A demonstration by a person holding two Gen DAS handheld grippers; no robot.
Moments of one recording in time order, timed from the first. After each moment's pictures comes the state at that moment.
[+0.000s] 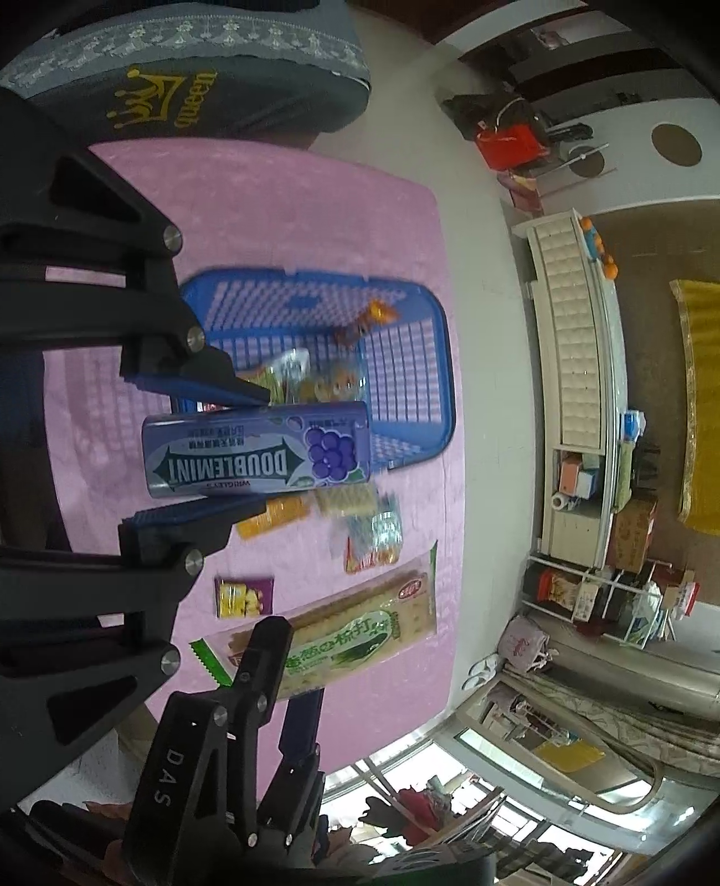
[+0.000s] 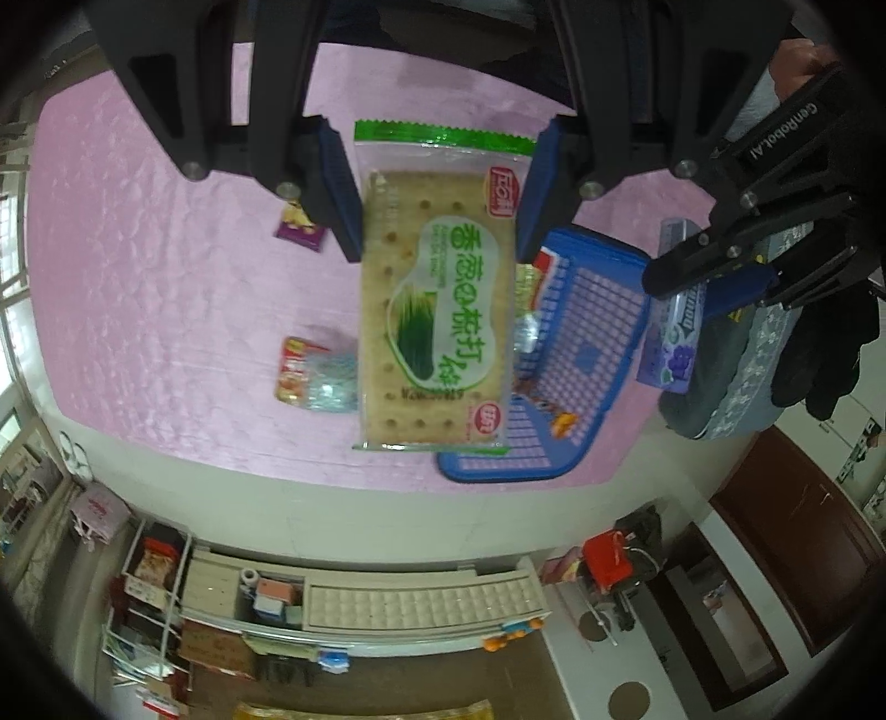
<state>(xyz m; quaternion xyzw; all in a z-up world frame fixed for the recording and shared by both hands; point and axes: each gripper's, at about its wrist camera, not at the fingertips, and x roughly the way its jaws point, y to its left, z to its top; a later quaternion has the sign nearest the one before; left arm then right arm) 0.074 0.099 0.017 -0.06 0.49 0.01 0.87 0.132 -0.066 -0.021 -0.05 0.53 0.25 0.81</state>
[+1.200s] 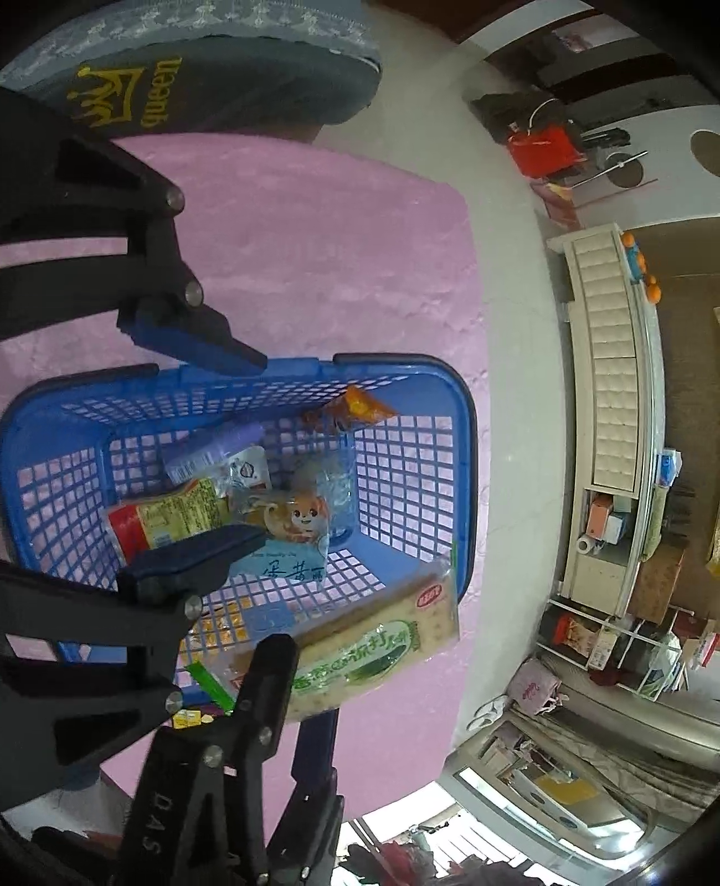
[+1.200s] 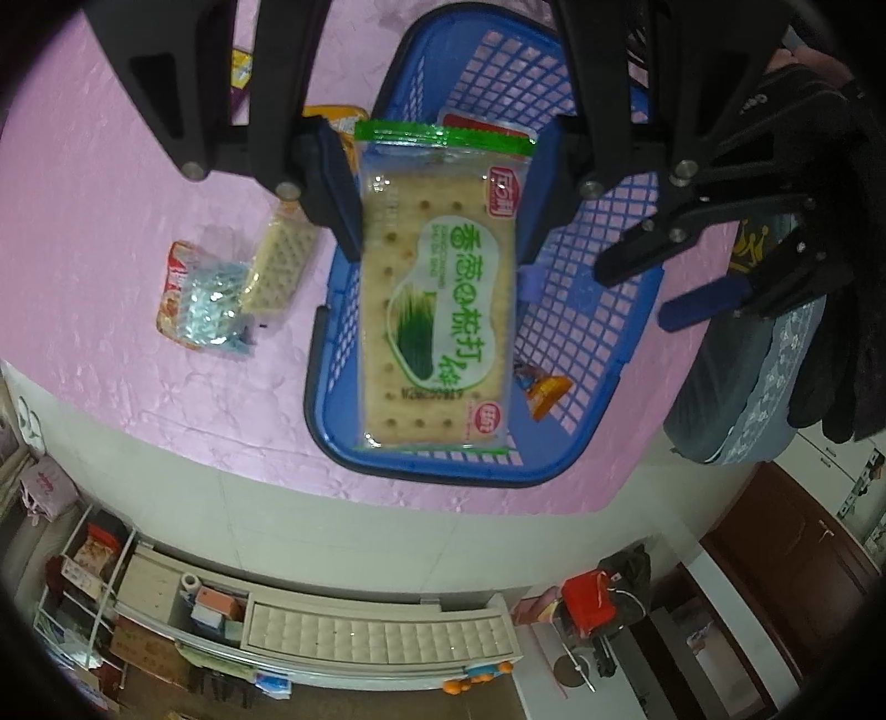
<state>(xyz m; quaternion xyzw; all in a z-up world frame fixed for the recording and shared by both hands) 0.153 0.188 -0.065 -0.07 0.52 0.02 0.85 0.209 0.043 -0.085 -0.08 0.55 0.27 0.78</state>
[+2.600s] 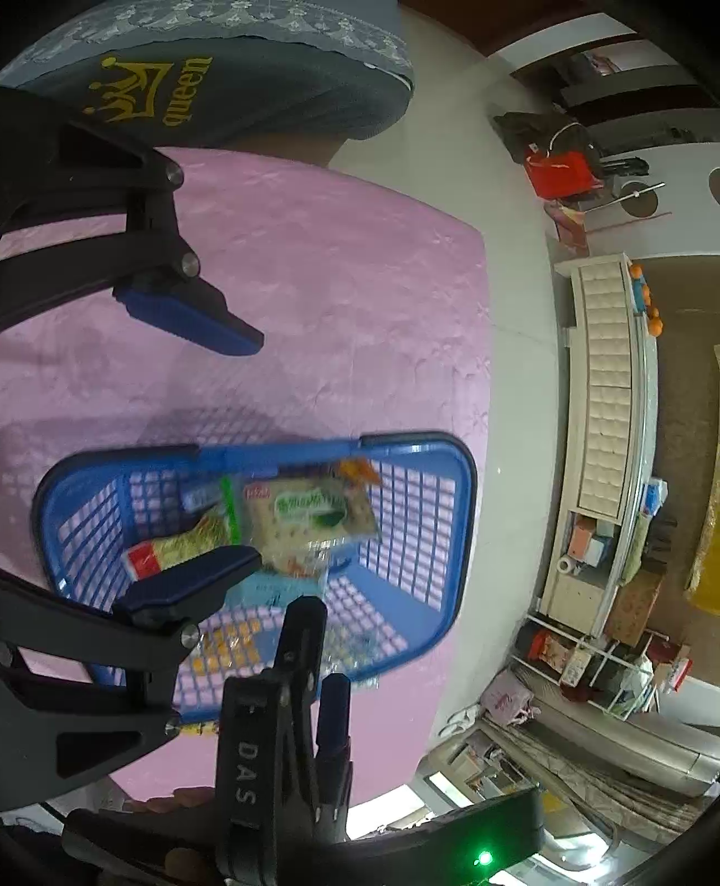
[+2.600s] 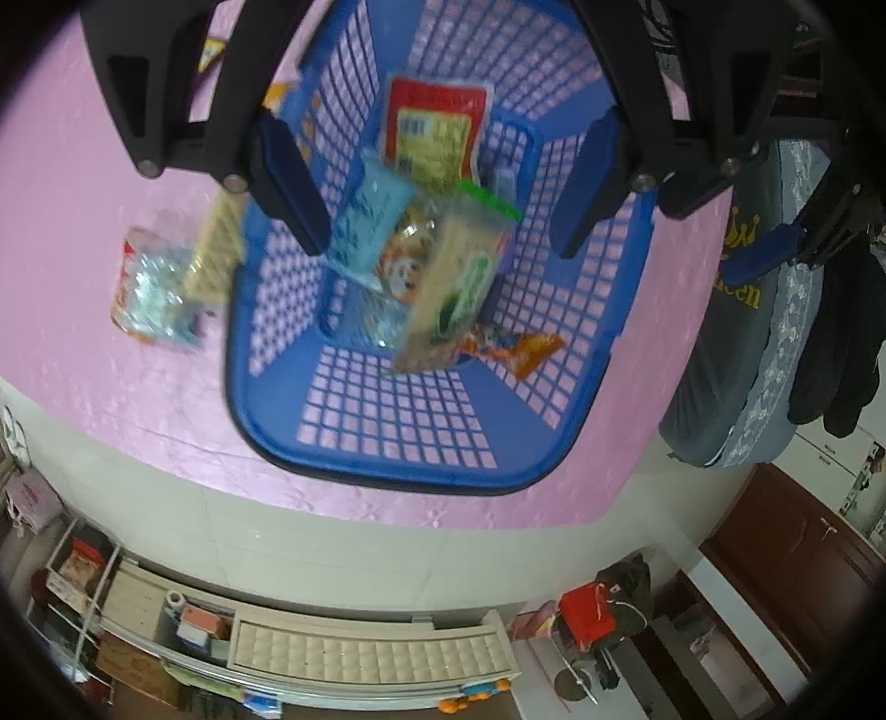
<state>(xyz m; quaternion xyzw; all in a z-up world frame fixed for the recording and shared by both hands) 0.123 0.220 -0.060 -0.10 0.50 0.04 0.86 0.218 0.064 -0.095 -0.07 0.57 0.28 0.77</state>
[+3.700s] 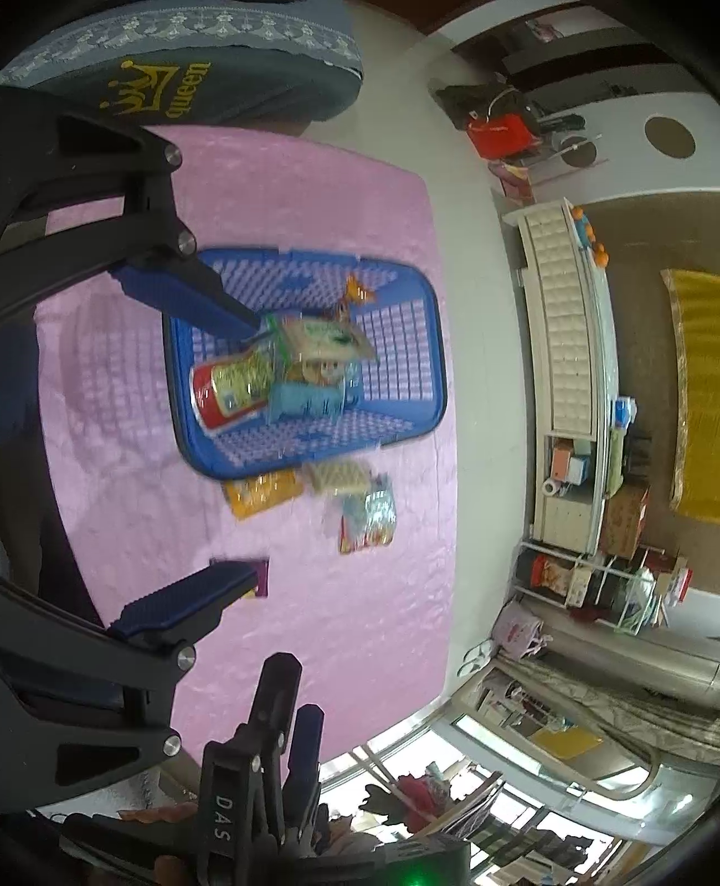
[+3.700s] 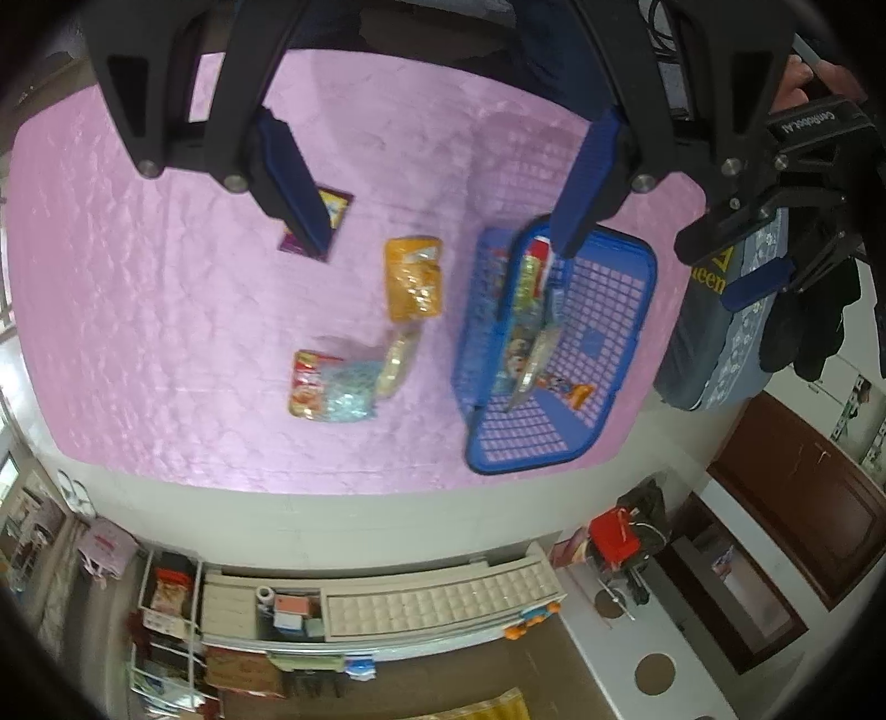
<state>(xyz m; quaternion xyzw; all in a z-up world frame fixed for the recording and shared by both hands) 0.070 0.064 0.023 -0.06 0.48 -0.01 0.88 0.140 -0.127 -0.022 0.01 0.54 0.24 0.81</state>
